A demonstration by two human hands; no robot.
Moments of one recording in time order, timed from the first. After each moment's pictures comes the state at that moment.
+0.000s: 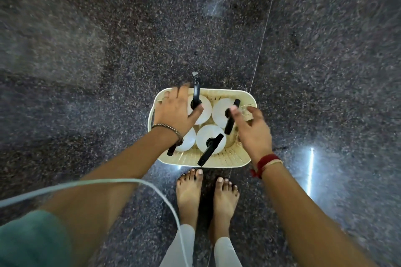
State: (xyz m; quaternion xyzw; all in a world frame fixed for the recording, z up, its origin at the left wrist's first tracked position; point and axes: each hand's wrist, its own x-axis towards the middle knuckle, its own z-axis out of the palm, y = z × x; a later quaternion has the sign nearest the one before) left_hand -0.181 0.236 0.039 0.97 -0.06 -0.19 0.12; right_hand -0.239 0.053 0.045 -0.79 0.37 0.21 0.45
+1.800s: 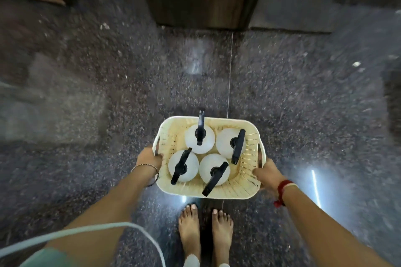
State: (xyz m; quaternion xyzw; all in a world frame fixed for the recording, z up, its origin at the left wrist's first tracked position) left_hand -0.159 0.256 0.123 0.86 0.28 -0.33 0.28; right_hand -0.254 -0.034 0.130 -0.68 0.43 0.33 0.50
